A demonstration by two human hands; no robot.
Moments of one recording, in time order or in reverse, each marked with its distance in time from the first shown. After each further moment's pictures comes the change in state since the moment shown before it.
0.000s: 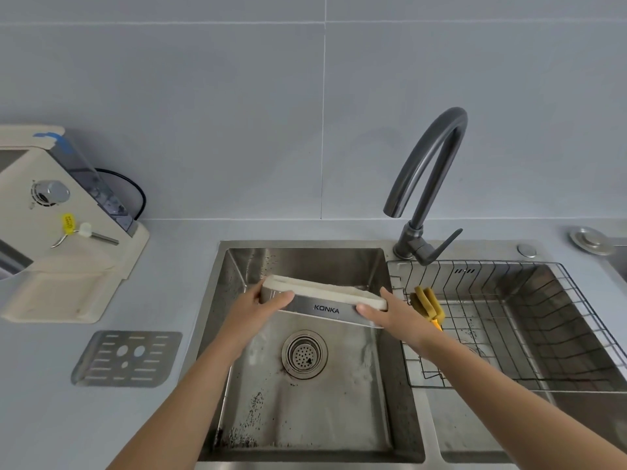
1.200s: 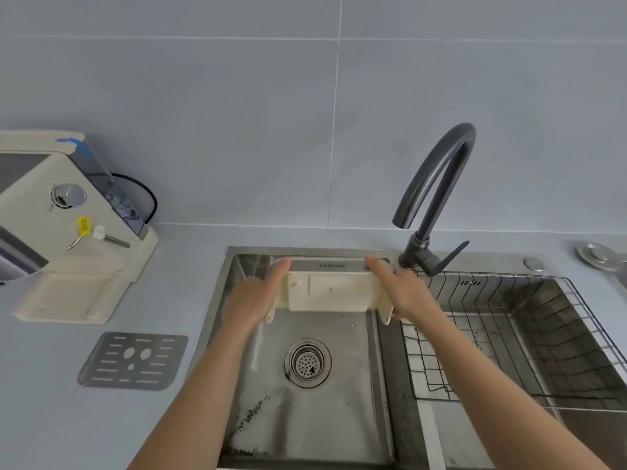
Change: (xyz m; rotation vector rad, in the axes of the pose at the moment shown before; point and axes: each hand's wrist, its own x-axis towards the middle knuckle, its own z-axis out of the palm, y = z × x) left_hand 0.008 0.039 -0.006 0.307 0.174 -0.216; right_hand 0.011 -0.043 -0.015 -0.006 0.287 0.059
